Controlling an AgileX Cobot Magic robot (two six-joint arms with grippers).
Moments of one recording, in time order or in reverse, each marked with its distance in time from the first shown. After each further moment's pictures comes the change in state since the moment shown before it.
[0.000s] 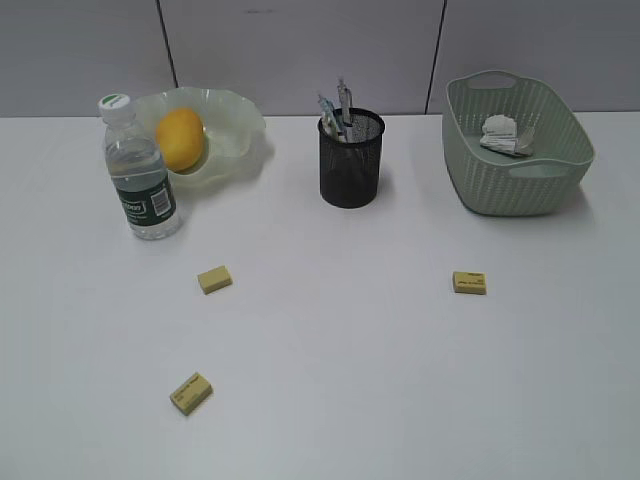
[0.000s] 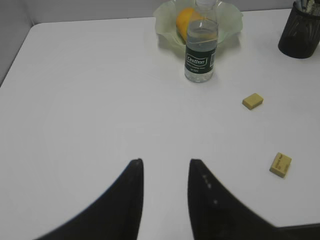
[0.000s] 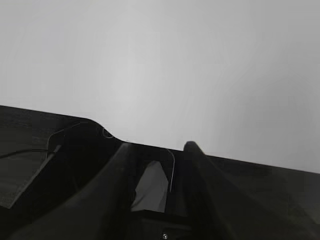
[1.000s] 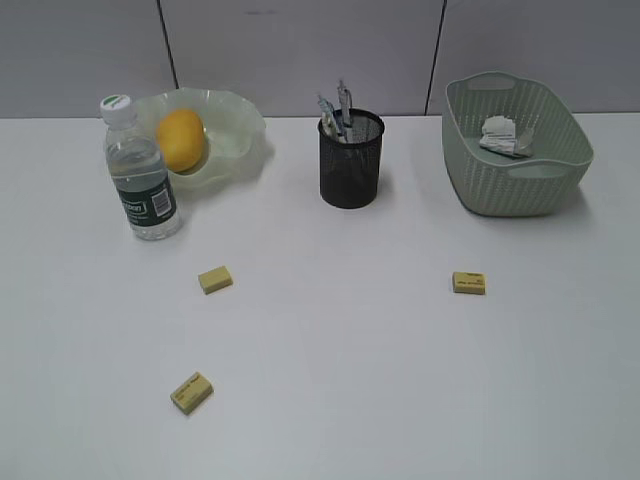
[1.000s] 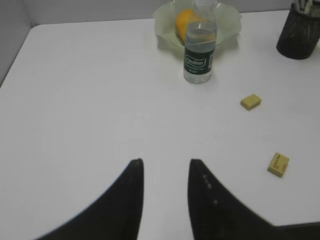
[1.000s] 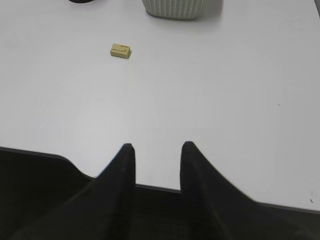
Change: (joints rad) left arm 0.001 0.000 0.000 -0.001 0.000 0.000; right arm 0.000 -0.969 0.329 -0.082 -0.020 -0.020
